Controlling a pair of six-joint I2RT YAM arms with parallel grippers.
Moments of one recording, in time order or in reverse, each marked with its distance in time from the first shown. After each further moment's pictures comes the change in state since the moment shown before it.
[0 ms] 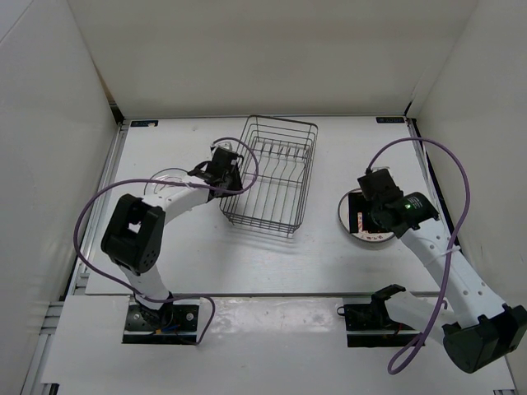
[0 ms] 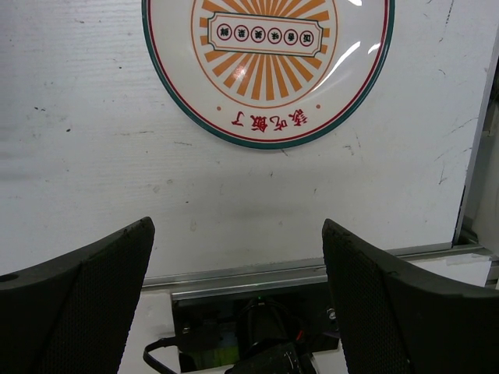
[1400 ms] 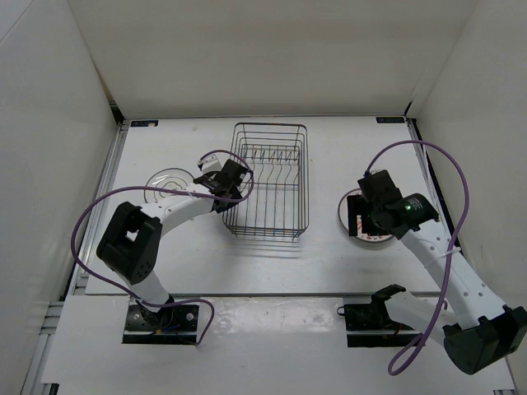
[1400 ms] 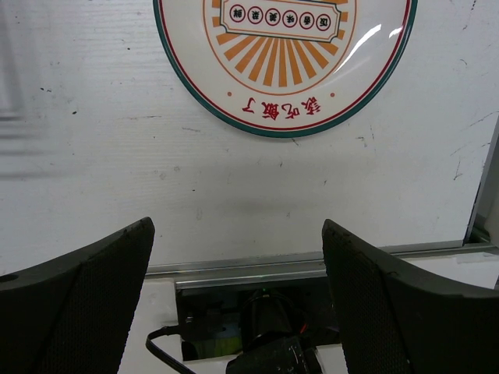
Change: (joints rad) left arm -0.114 -0.076 -0.056 -0.213 -0.298 -0.478; right arm 0.001 -0.009 -0.014 -0.014 -0.042 0.000
